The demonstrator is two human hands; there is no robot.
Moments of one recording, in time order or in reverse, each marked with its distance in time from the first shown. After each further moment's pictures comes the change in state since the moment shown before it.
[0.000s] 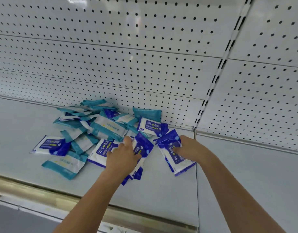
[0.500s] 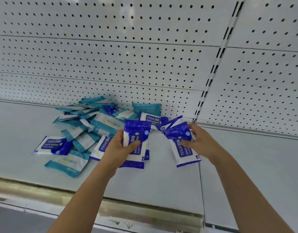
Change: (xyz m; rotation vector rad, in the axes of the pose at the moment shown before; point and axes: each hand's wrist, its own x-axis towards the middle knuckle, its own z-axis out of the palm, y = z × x) left_hand 0.002 -0.024 -0.013 -0.942 -0.047 -0.066; right_hand -0.029 0.021 0.002 0.639 0.155 -0.117
